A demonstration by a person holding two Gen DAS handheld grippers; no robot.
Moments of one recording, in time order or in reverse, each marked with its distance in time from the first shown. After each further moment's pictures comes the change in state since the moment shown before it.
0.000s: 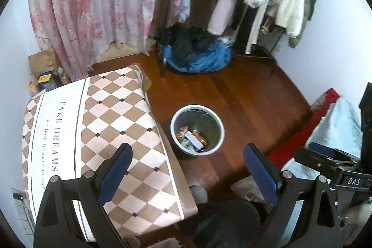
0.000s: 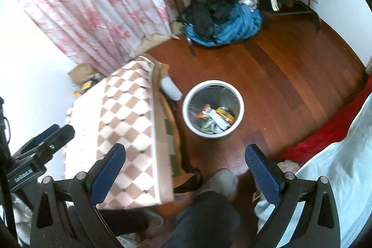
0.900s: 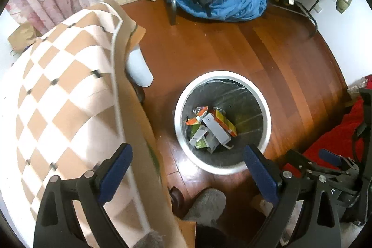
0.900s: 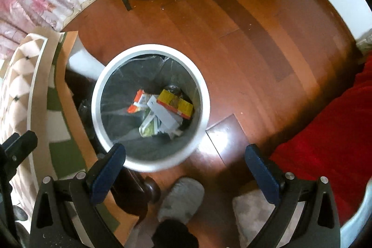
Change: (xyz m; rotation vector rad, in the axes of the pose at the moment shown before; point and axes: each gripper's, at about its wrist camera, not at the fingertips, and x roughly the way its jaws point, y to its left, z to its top) left arm 0.294 0.010 0.026 -0.035 0.318 0.142; right arm 0.320 -0.135 0.058 0.127 0.308 -0.301
